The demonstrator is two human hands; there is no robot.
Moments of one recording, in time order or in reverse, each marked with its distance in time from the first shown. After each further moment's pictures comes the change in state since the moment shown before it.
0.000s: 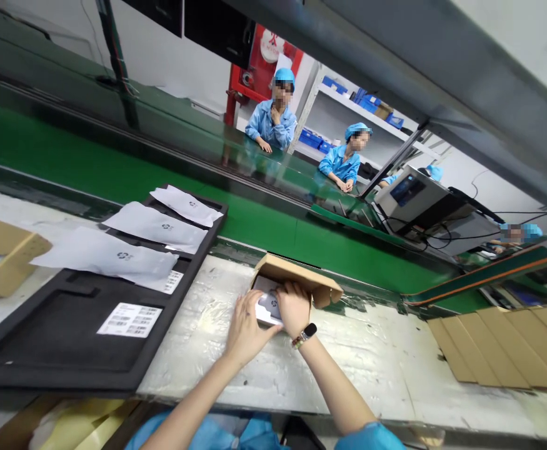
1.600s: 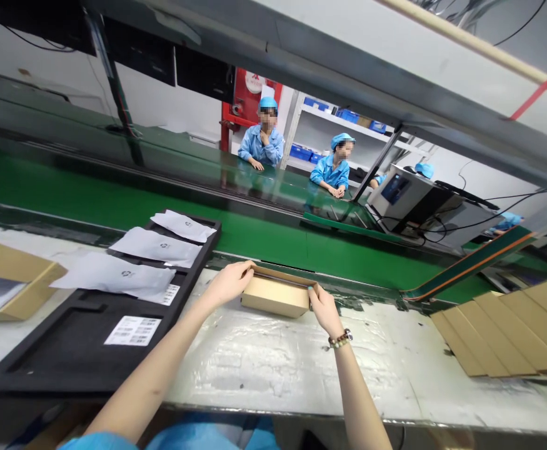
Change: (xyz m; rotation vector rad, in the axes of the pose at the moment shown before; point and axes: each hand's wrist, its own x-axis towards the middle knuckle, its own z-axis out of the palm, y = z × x) left_hand 0.141 0.029 -0.079 0.066 -0.365 -0.005; right_hand -0.018 0.094 -0.062 0.539 -0.025 0.265
